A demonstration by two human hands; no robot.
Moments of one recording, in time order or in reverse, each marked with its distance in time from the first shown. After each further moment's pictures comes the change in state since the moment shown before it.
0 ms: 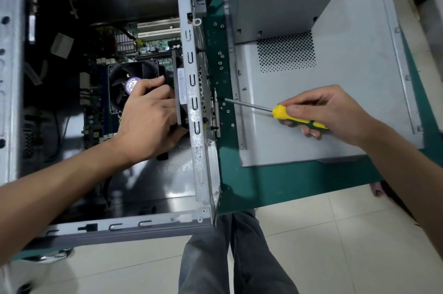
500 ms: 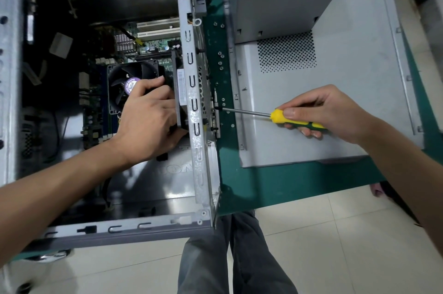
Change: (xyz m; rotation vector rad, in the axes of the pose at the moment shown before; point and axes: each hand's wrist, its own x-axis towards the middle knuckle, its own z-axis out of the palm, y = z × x) left_hand -0.002 -0.001 0.002 0.031 0.008 0.005; right_hand 0.008 0.004 -0.004 -0.032 -0.077 0.026
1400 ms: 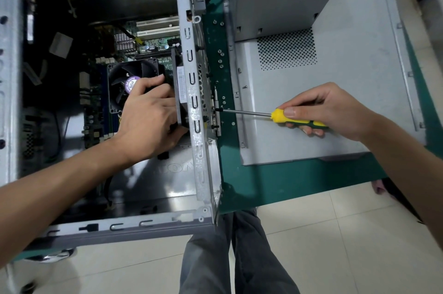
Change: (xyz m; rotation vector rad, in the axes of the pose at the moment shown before) left_hand 0.000 0.000 -0.001 0.046 -0.007 -0.011; right_hand 0.001 0.005 -0.004 -0.031 -0.027 -0.017
